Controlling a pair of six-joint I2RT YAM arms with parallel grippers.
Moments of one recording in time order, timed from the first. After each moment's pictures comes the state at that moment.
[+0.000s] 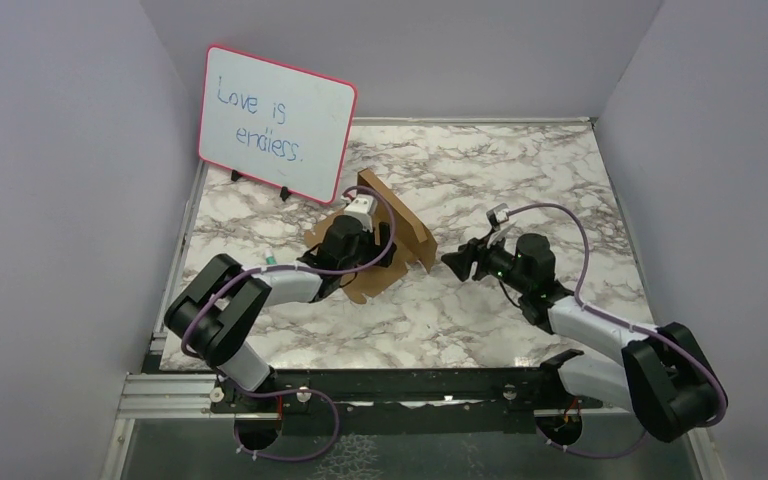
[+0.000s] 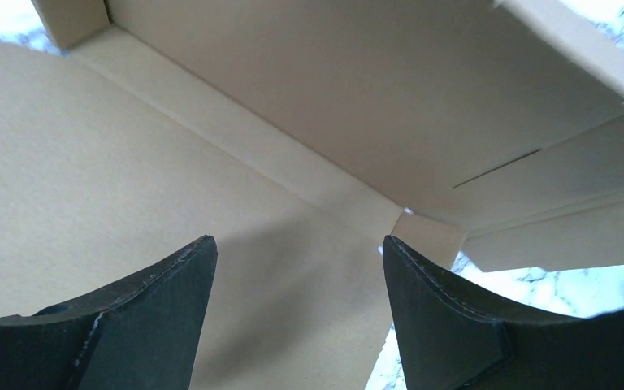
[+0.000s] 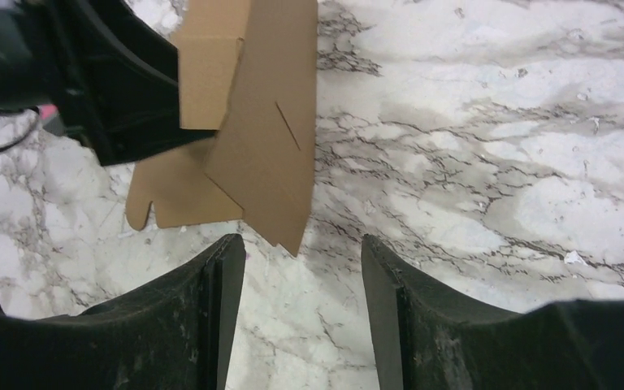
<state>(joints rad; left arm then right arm) -0.65 1.56 0.62 0.49 -0.06 -0.38 0.40 1.17 0.31 0.59 -0.37 0.23</state>
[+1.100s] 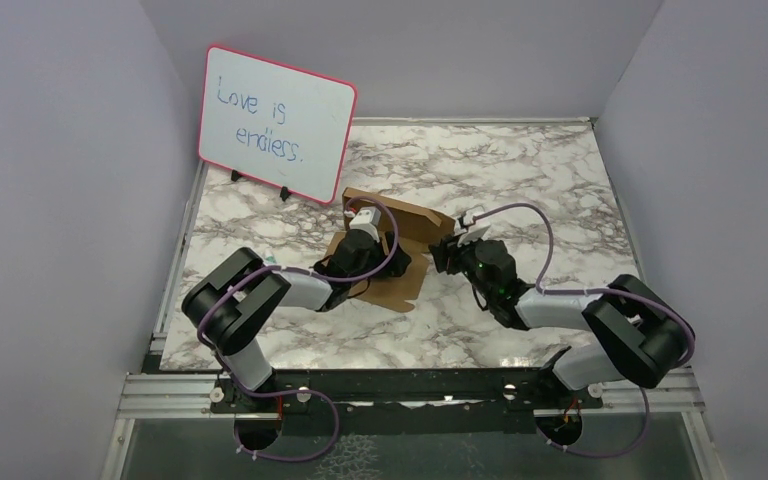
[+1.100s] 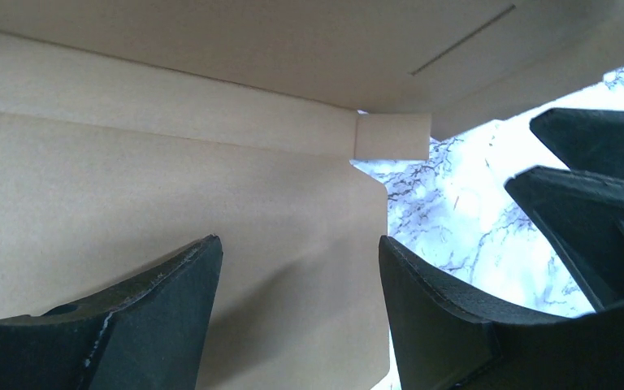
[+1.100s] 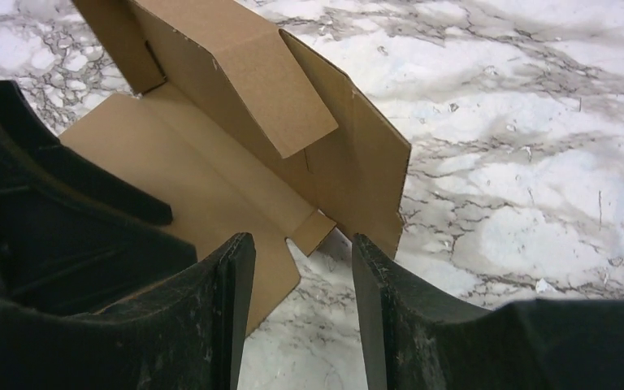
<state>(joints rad) -0.72 1.68 0.59 0.61 -0.04 -0.66 0.68 1.39 0.37 0.79 0.20 0.19</state>
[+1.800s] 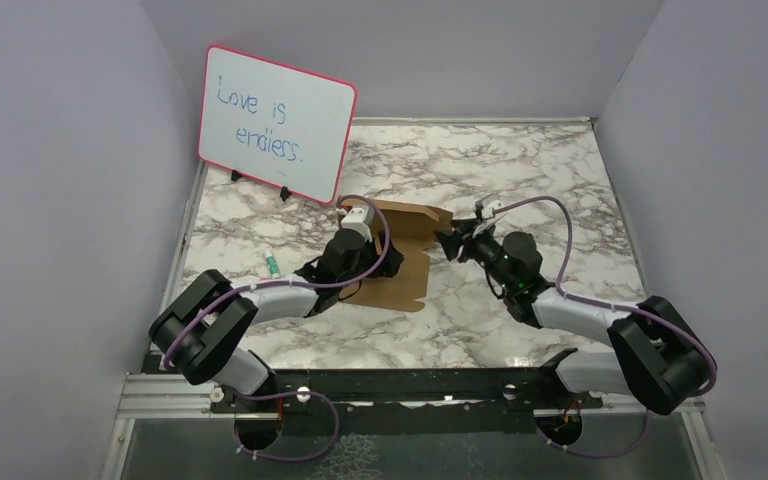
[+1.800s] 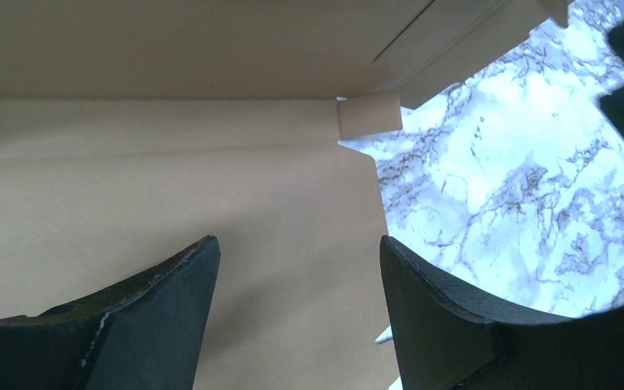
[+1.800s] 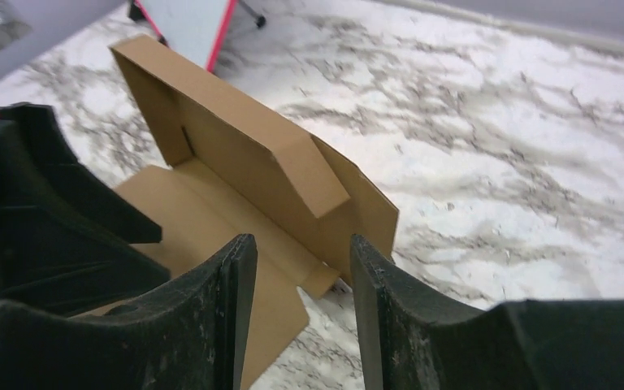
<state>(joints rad) -0.73 1.50 0.53 0.51 -0.07 -0.61 0.55 1.32 0.37 0.86 -0.06 0.08</state>
